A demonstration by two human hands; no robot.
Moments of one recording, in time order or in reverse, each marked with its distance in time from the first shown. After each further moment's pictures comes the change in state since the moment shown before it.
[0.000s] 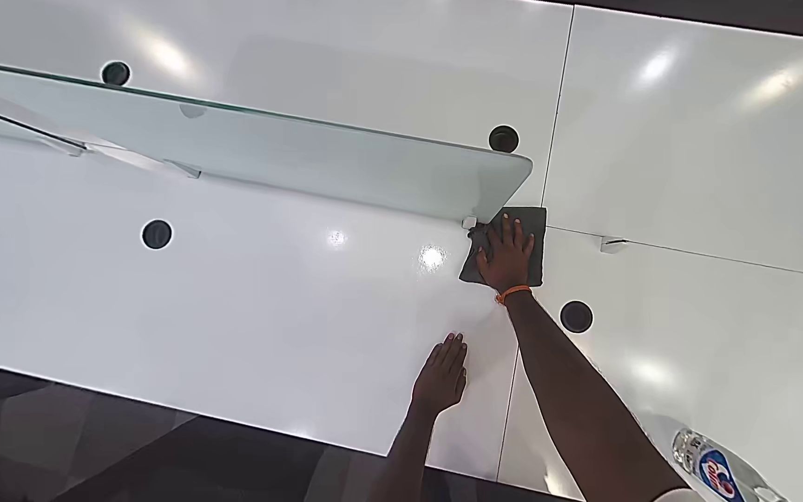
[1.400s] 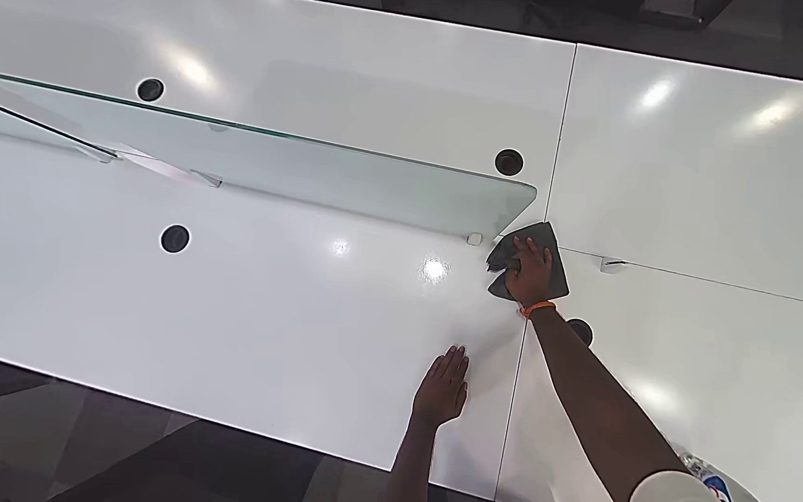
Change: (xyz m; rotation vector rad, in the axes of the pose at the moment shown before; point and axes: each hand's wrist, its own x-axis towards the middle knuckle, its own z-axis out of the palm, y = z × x) left_hand 0.002 -0.001 0.000 0.007 -0.018 -0.011; right_hand 0.005 0.045 -0.020 0.240 0.069 0.008
